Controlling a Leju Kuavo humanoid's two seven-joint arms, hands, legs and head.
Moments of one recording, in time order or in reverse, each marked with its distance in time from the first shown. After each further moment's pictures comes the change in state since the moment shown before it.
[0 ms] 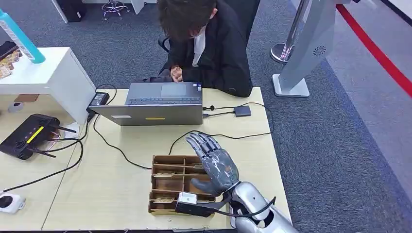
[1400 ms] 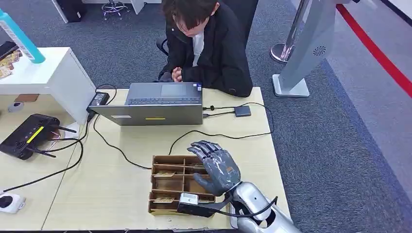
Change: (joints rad) left arm -0.001 0.000 -0.049 0.000 0.047 -0.004 0.001; right arm 0.000 -0.014 0.001 0.003 0.021 0.014 0.009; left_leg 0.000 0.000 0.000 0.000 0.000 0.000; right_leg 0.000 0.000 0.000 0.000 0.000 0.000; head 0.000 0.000
